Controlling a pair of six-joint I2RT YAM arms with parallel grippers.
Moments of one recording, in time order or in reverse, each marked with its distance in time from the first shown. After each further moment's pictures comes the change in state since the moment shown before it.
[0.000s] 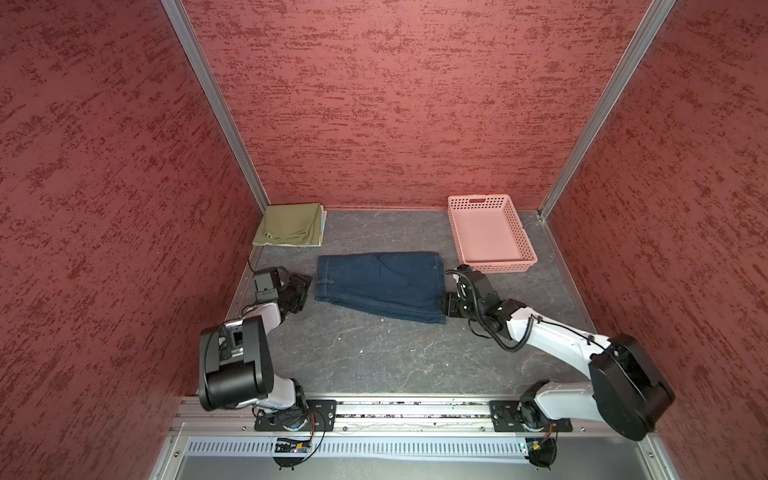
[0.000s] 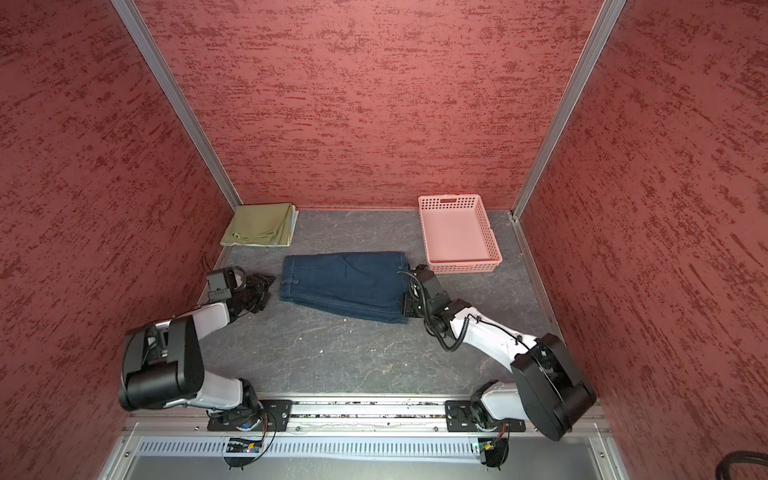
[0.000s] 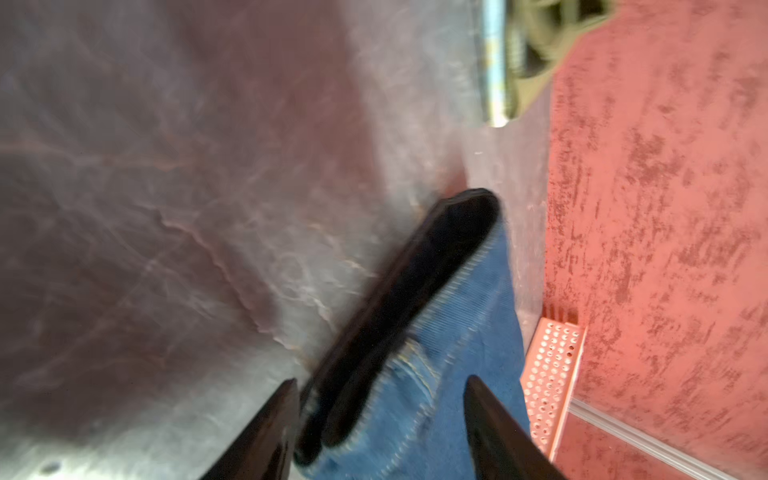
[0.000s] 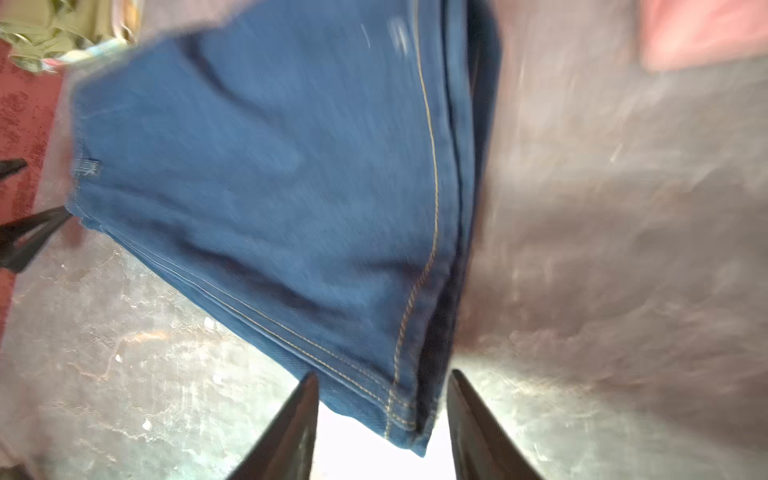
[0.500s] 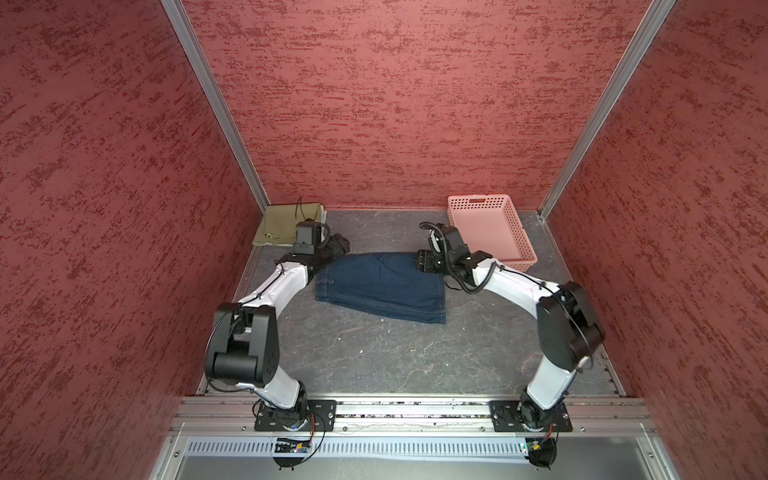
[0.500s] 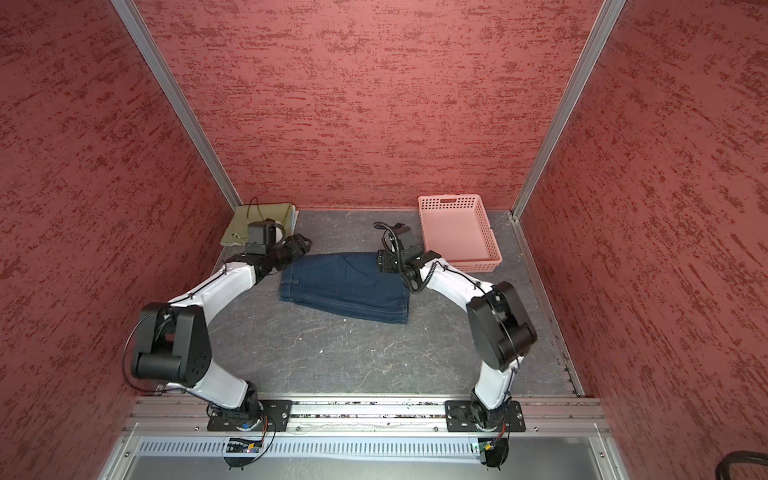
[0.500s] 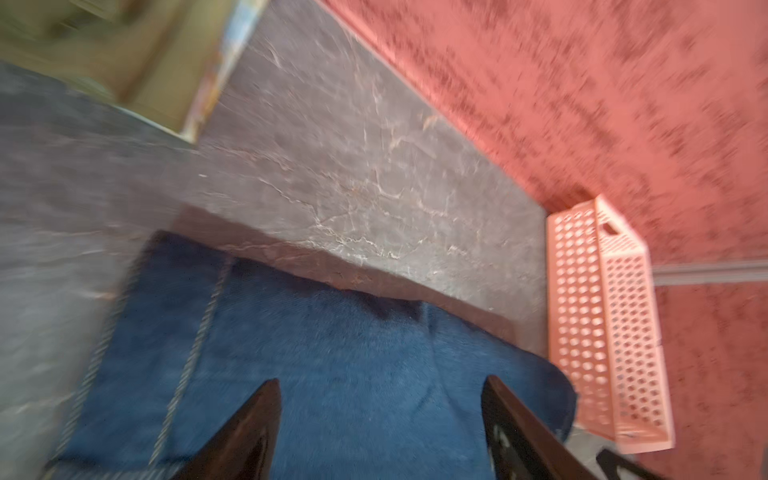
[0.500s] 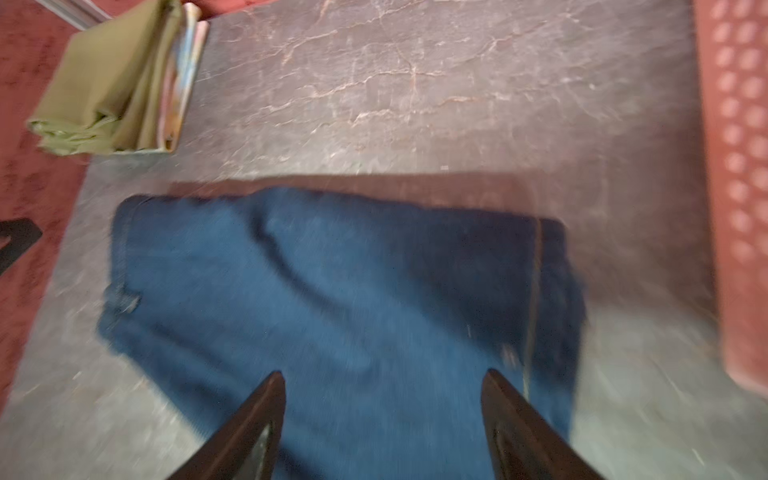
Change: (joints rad) left arm -0.367 0.252 0.491 -0.214 -0.184 0.343; right arm -0.042 0.541 0.599 -0.069 -0.018 -0.076
